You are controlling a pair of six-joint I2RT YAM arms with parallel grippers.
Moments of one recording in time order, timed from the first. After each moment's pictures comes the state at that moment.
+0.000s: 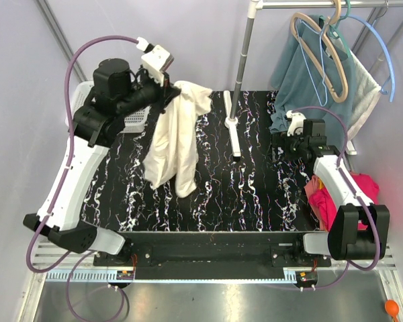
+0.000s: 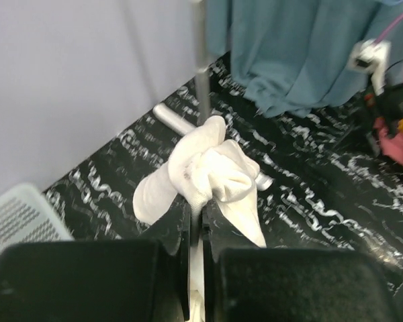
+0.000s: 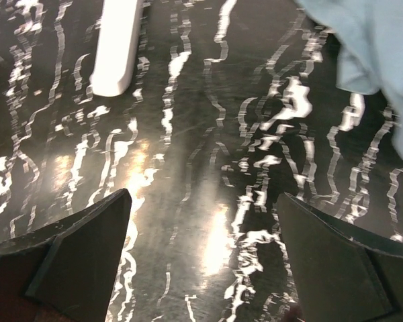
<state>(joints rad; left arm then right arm) -0.45 1.39 1.89 -0.72 0.29 0.14 0.00 1.32 0.94 -0.38 -0.30 -0.08</state>
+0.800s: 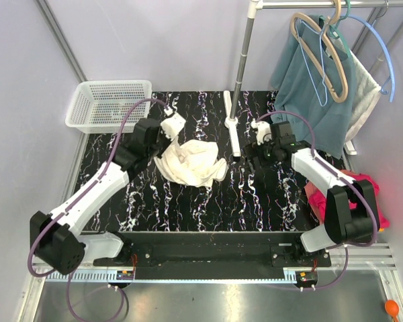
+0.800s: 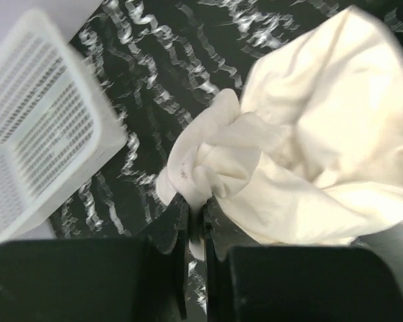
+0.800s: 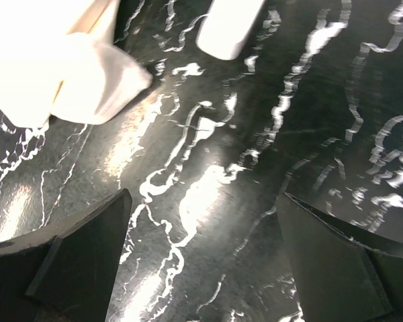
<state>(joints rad) -0.51 1.24 1.08 -0.41 -0.16 0.38 0.26 1.48 0.98 -0.42 -0.31 -0.12</state>
